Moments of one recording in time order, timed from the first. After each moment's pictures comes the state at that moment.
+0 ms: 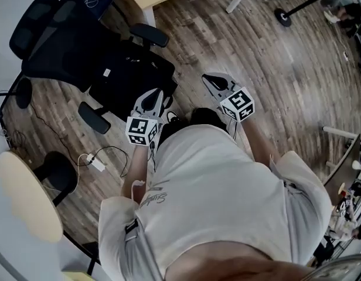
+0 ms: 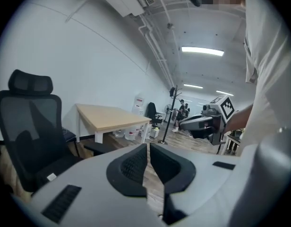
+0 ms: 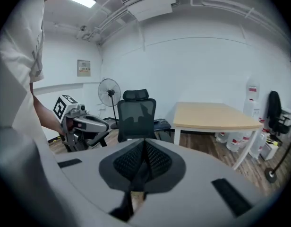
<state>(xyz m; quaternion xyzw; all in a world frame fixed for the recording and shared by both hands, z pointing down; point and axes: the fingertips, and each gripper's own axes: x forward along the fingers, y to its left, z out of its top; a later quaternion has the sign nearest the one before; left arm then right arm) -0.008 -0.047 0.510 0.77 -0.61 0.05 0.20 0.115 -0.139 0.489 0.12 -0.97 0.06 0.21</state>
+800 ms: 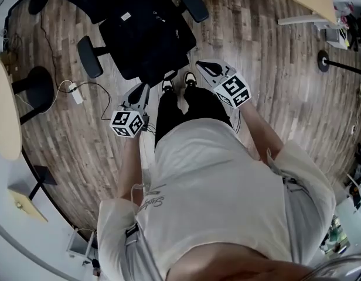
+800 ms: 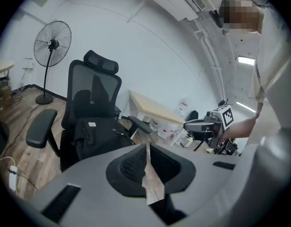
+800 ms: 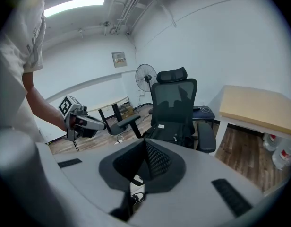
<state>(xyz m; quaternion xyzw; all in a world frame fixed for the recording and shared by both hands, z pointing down) -0.036 0.045 0.590 0.53 -0.77 -0.06 0.34 0.031 -0.133 0.568 -0.17 -0.94 0.05 0.28</state>
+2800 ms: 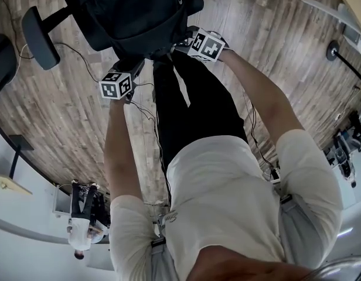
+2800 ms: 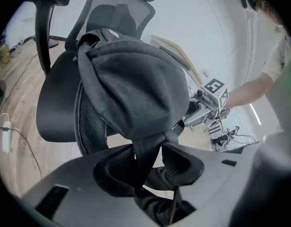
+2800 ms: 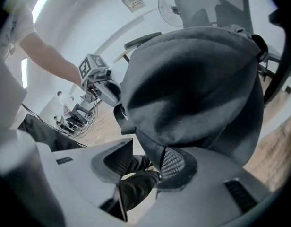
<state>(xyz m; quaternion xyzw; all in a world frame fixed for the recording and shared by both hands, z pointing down) -0.012 0.056 0.909 0.48 -0.65 -0.01 0.59 0.027 -0.076 0.916 -0.44 -0.73 0.05 0.52</state>
